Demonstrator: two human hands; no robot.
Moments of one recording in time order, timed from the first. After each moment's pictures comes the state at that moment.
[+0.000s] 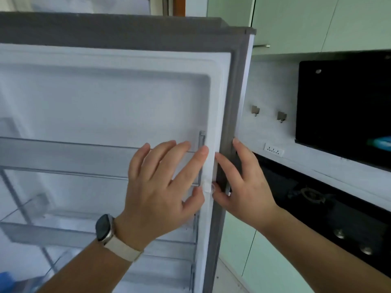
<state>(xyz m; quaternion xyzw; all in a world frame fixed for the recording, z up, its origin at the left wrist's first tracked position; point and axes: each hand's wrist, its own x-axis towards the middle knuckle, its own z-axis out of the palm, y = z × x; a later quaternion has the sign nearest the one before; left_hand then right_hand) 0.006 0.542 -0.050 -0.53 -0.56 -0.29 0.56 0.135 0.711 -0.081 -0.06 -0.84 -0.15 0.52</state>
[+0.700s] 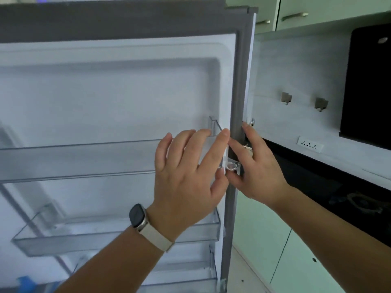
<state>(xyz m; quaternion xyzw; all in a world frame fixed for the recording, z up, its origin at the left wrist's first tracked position) -0.020 0.639 -0.045 -0.48 -0.65 -0.25 0.54 0.058 0.828 -0.084 -0.03 -0.86 -0.08 0.50</state>
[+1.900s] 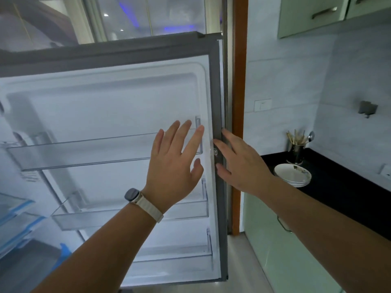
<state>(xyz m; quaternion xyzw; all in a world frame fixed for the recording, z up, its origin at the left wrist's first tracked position) -0.071 0.737 -0.037 -0.38 -0.79 -0.10 0.47 -0.034 0.940 -0.071 0.04 -0.93 0.01 0.36</state>
